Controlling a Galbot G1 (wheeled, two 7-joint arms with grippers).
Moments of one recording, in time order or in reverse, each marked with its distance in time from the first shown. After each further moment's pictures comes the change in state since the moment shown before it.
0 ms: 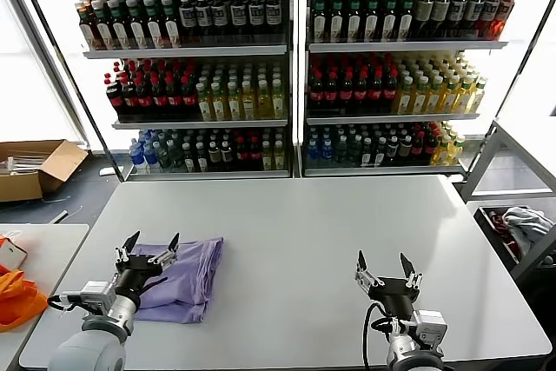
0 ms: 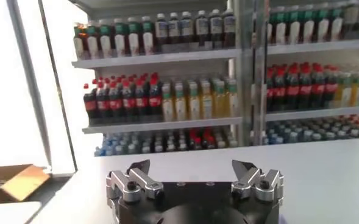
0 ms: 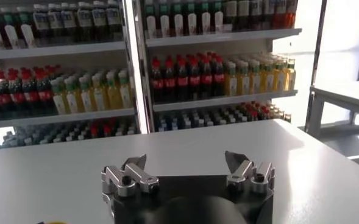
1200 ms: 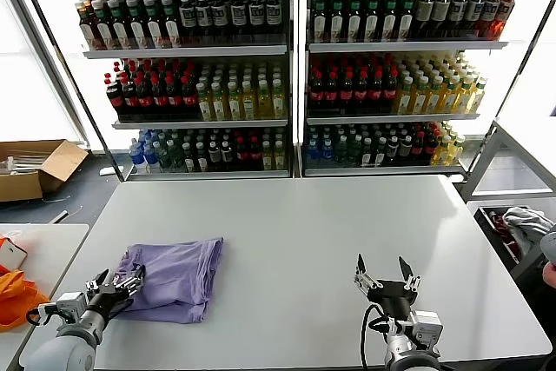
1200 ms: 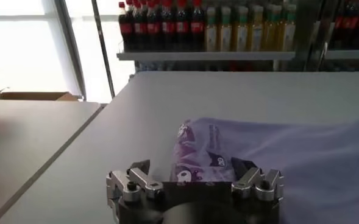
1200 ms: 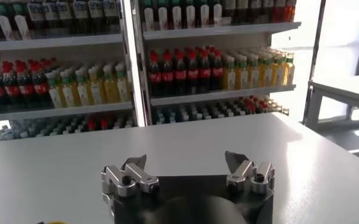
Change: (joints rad) left arm -0.024 0.060 -0.096 0.294 -0.122 0.044 0.066; right arm -0.004 0.009 0.000 -0.021 -0.012 0.000 0.001
